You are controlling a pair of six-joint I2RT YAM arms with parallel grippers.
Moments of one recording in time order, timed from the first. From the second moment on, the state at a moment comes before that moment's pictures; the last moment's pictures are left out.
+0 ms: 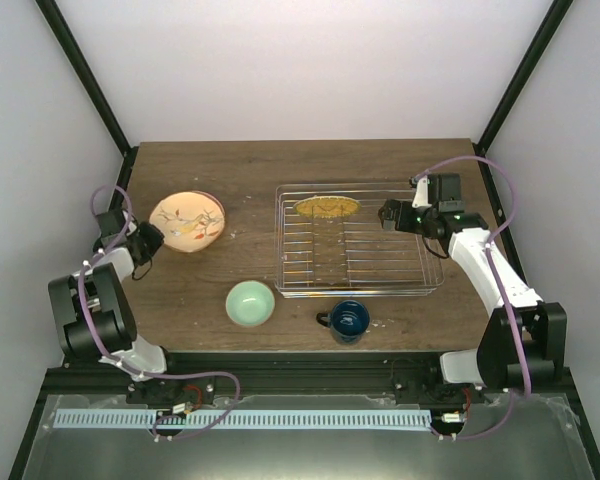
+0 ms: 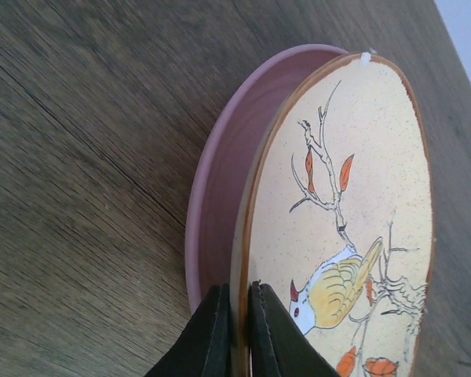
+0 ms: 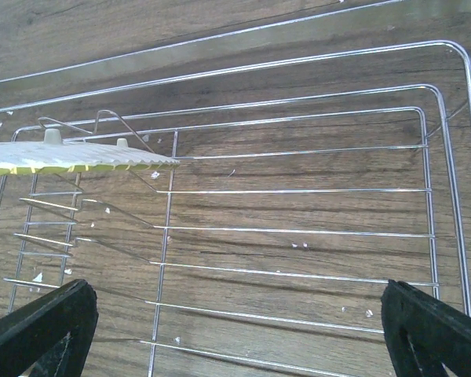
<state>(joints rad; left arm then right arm) 0.35 1.54 0.75 -0.04 0.34 -0.59 0.09 1.34 1.01 -0.49 -0.24 0.22</state>
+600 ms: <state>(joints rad) 0.37 1.28 0.59 0.09 0.53 -0.58 0.09 1.34 1.01 -0.49 -0.25 0.22</state>
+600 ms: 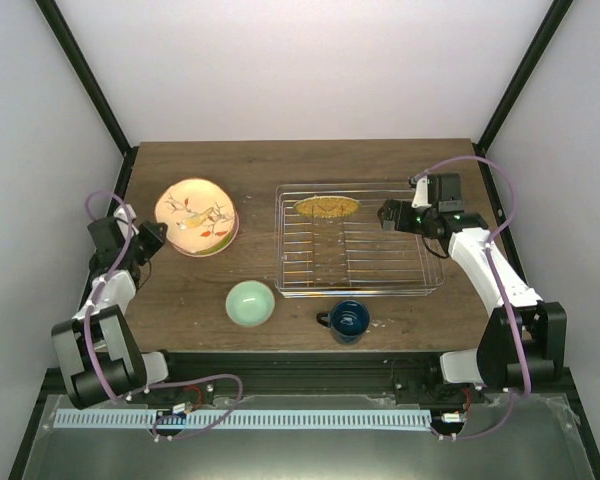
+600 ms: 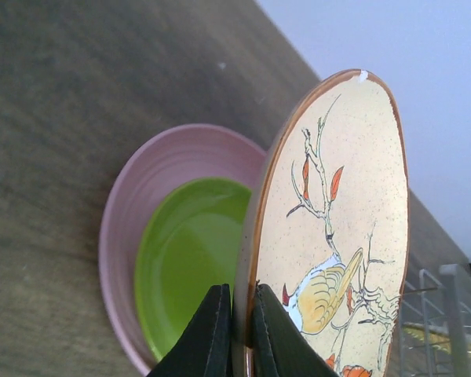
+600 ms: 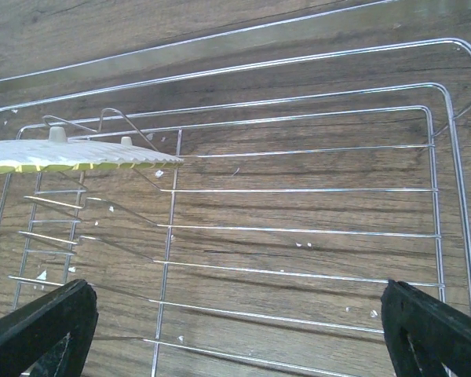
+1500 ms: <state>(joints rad) -0.03 0.97 0.71 0.08 0.57 -0.30 0.11 1.36 1.06 -0.46 -0.25 0.25</state>
